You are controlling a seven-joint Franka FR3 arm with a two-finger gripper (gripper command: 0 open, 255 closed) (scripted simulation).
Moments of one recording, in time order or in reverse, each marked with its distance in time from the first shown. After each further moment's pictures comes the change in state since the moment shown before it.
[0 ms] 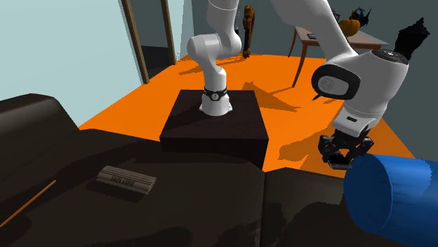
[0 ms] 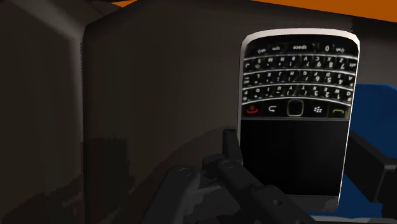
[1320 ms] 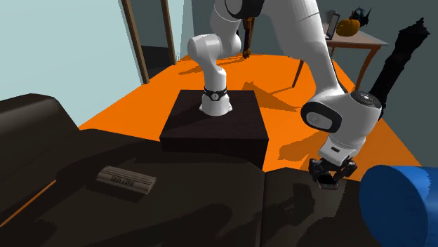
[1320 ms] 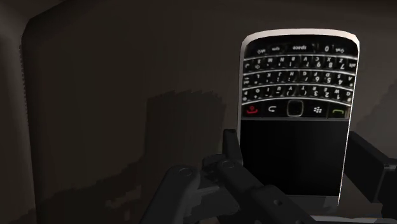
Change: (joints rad) arm 0.050 0.220 -0.067 0.035 -0.069 0.183 0.034
